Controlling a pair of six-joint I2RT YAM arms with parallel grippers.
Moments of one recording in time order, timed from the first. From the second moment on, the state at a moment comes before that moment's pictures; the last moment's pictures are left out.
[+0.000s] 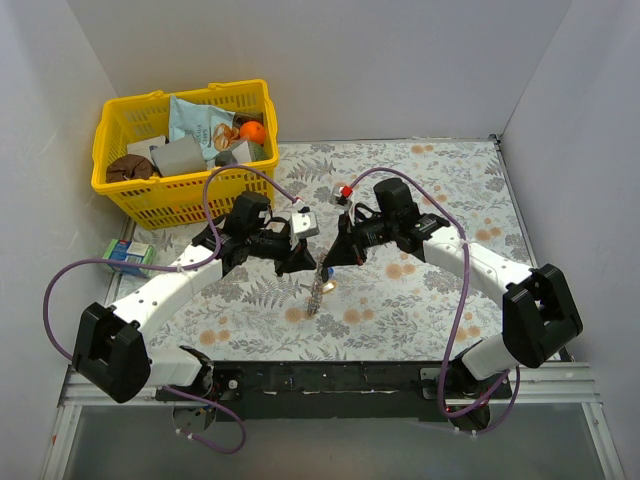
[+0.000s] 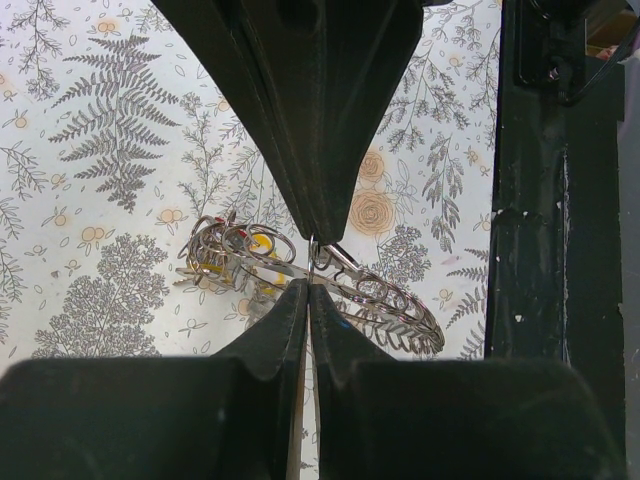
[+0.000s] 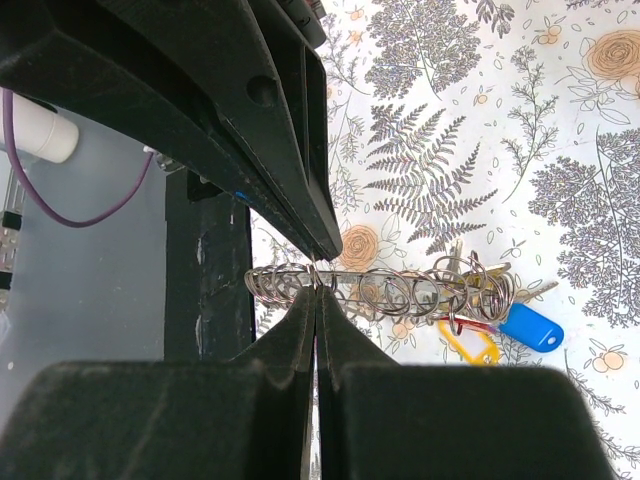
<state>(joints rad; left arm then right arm) -0.55 1.28 0.96 -0.39 0.80 0.43 0.62 1.48 1.03 -0.17 -0.98 0.01</state>
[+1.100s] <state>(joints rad) -0.55 1.26 0.96 -0.36 0.81 0.44 0.62 1.47 1.03 -0.22 -0.96 -0.06</state>
